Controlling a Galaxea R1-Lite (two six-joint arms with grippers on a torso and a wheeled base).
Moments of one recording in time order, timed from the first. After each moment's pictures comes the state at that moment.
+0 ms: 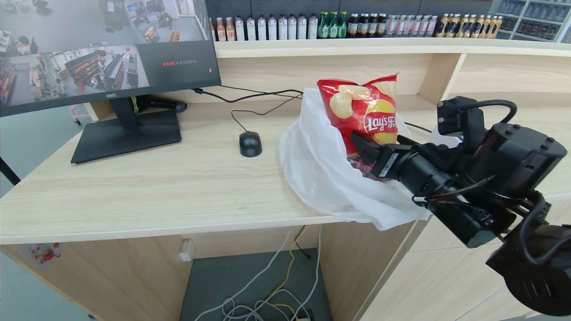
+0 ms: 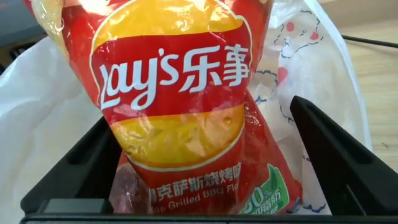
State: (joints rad) left arm 0.00 0.00 0.00 0.00 0.00 0.00; right arm 0.59 1.72 -0.71 -1.17 -0.33 0.13
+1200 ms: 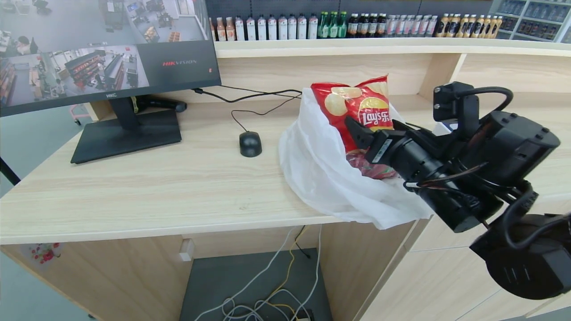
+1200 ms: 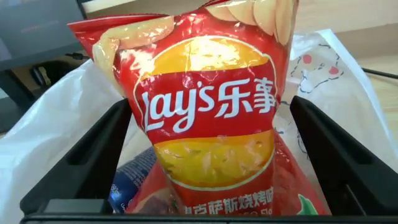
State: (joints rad) left arm 0.00 0.00 0.00 0.00 0.00 0.00; right arm 0.59 1.76 -0.79 -1.23 -0.29 0.11
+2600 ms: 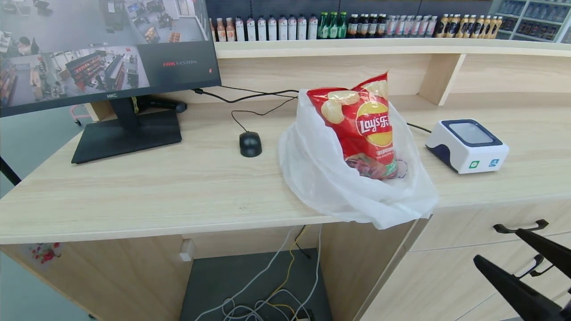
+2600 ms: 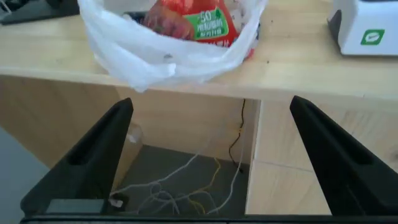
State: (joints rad) left arm 0.00 0.00 0.00 0.00 0.00 0.00; right arm 0.60 0.94 0.00 -0.98 -0.19 0.03
